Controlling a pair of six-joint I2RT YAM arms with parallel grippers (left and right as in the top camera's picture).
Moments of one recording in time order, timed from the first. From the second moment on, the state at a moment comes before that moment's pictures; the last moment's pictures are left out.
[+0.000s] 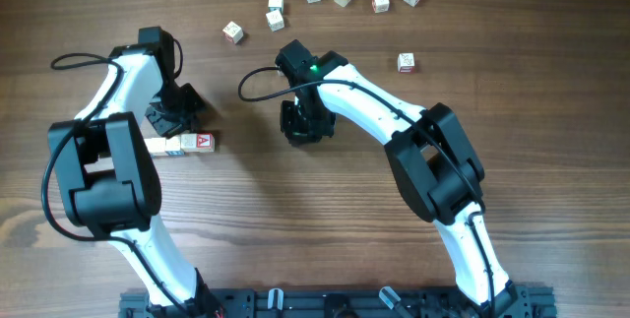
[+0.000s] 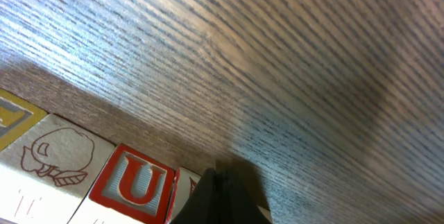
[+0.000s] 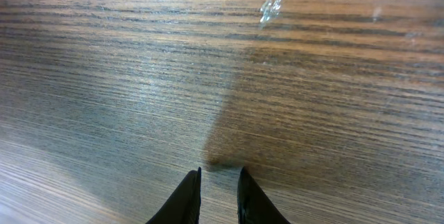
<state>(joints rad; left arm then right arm) 0.12 2.04 1.41 -1.00 0.01 -0.52 0.67 2.32 1.78 -0.95 -0.33 0.65</state>
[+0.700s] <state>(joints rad) 0.12 2.04 1.41 -0.93 0.01 -0.52 0.67 2.32 1.78 -0.95 -0.33 0.65</state>
